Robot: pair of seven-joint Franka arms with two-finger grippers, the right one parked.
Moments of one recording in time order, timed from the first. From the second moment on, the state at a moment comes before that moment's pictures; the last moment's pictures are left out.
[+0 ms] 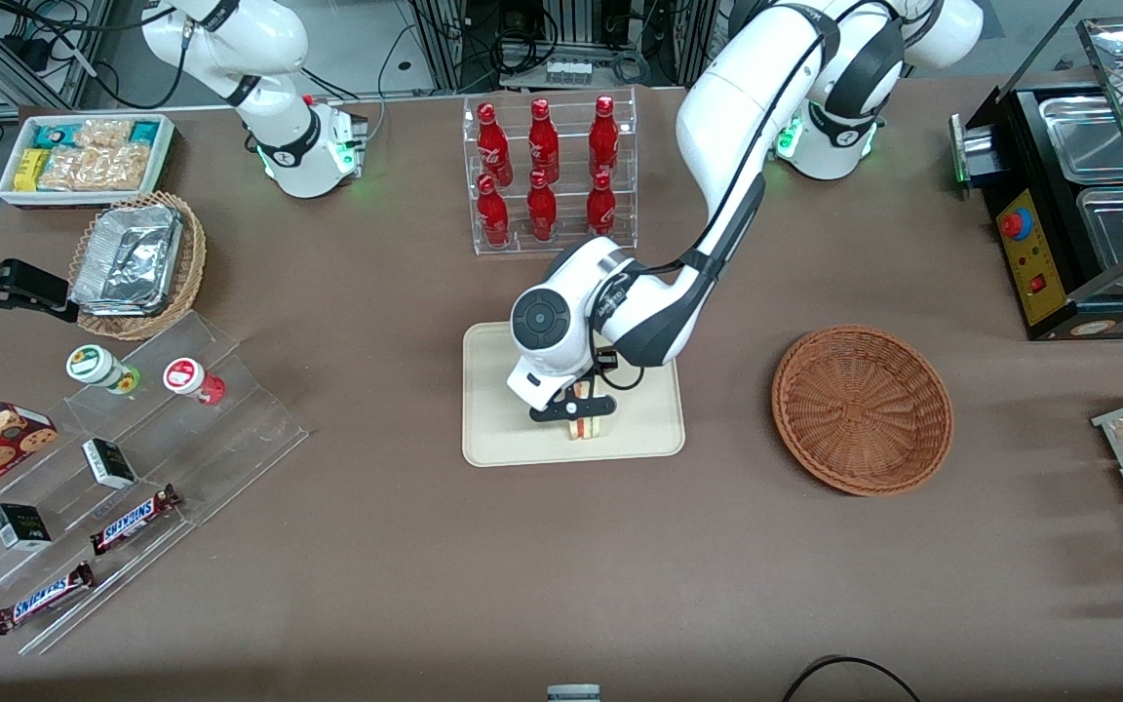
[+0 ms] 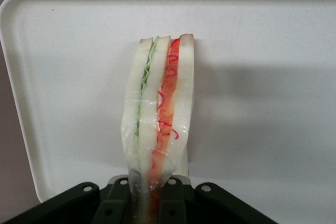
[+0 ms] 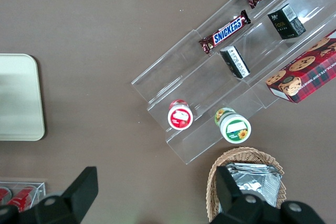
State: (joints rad) arm -0.75 0.88 -0.05 -1.17 0.00 1.86 -0.87
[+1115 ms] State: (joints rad) arm -0.72 0.86 -0.05 -1.12 -0.05 1.84 -0.92
